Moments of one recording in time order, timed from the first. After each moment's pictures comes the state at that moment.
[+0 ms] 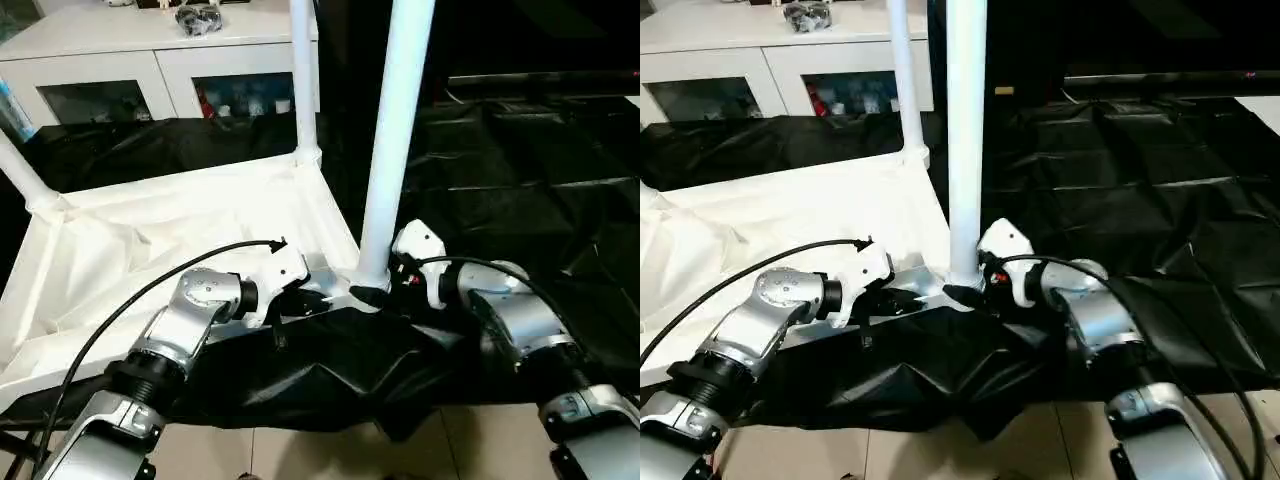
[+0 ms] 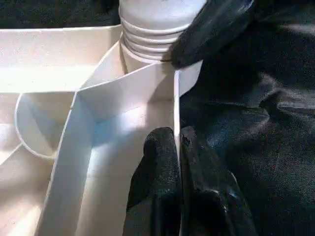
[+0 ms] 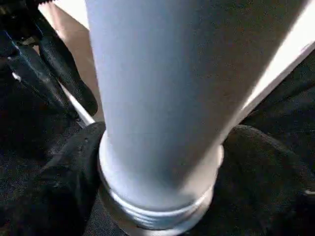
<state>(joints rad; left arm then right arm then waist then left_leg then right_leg) -0.52 0.33 -0.29 0.49 0.01 0.15 -1.05 -0.57 -0.34 0.23 0.61 0.07 0.09 0.94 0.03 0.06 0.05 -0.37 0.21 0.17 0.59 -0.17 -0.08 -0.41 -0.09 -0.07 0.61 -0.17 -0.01</state>
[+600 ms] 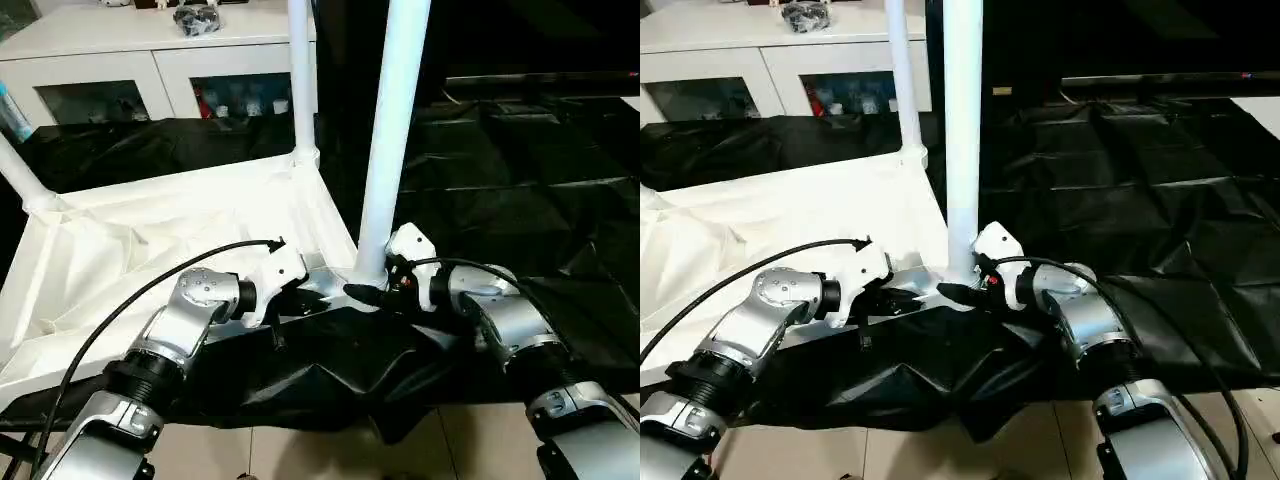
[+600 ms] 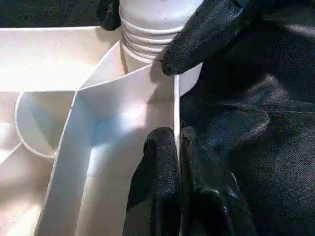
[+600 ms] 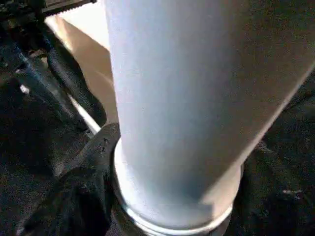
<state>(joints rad) -0.52 0.32 -0.28 0.50 0.00 0.17 -1.03 -0.58 -0.27 0.20 0.69 0.08 0.05 0.90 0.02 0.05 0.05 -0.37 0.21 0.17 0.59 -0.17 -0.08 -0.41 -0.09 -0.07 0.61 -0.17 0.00</state>
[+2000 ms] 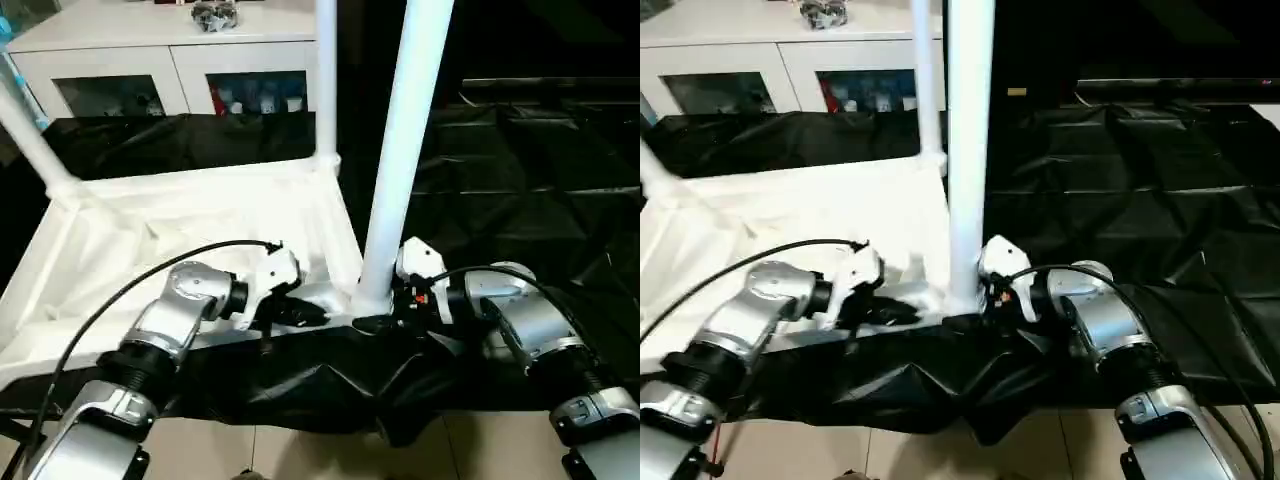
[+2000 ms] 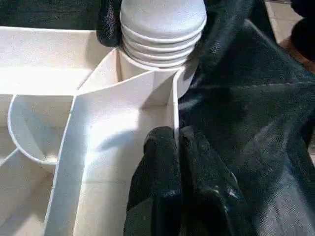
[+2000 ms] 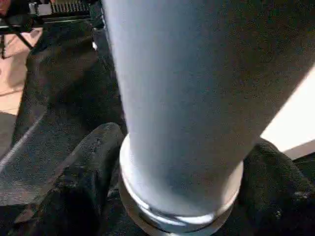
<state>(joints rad) -0.56 0.37 -0.30 0.57 -0.04 0.09 -1.30 -0.55 -0.40 0.27 0.54 0.11 0.10 1.24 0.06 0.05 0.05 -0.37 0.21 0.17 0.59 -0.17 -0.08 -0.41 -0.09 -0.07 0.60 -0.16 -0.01</state>
